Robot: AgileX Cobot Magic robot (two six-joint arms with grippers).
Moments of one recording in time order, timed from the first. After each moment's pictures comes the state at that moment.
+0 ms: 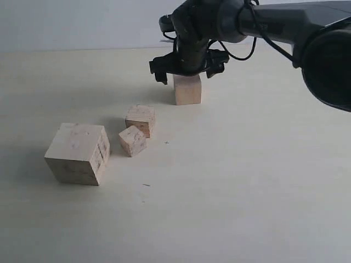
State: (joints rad) left arm 0.02 0.01 0.00 -0.03 0.26 0.04; right arm 0.69 2.40 -1.96 -0.34 0.80 0.62
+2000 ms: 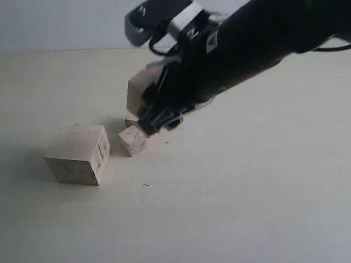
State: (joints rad) left arm 0.02 0.01 0.00 -0.03 0.26 0.04; right arm 0.92 1.56 -1.07 0.26 0.51 -0.38
